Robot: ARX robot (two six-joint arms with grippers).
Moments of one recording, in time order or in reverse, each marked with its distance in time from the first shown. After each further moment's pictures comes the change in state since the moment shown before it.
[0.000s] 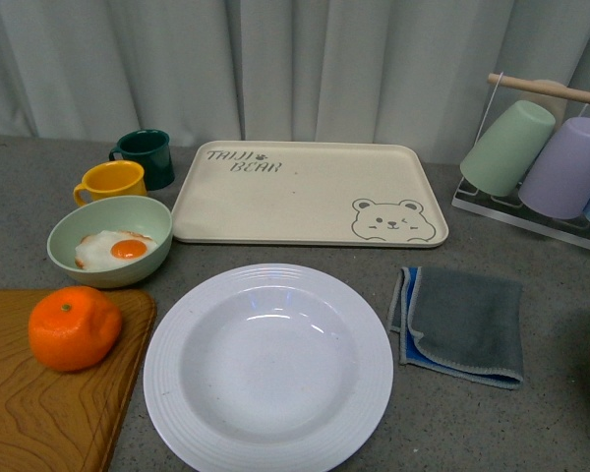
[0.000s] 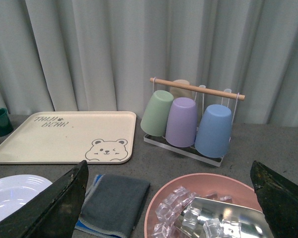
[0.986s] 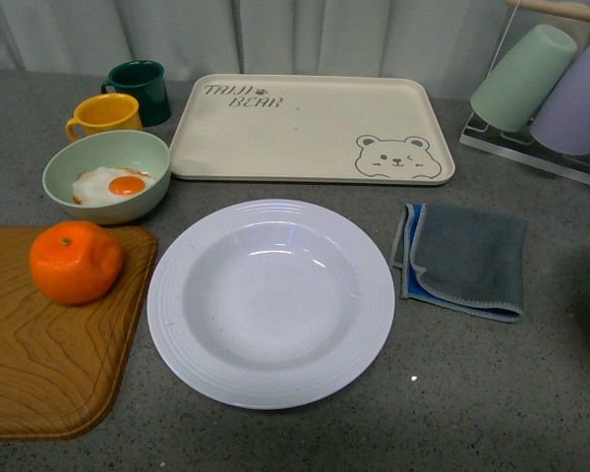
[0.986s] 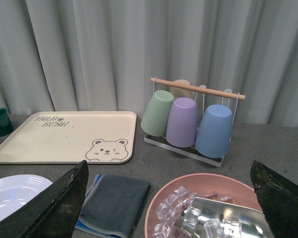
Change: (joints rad) left arm 0.000 0.000 0.000 0.000 0.000 0.000; right arm 0.000 0.000 0.000 0.000 0.000 0.000
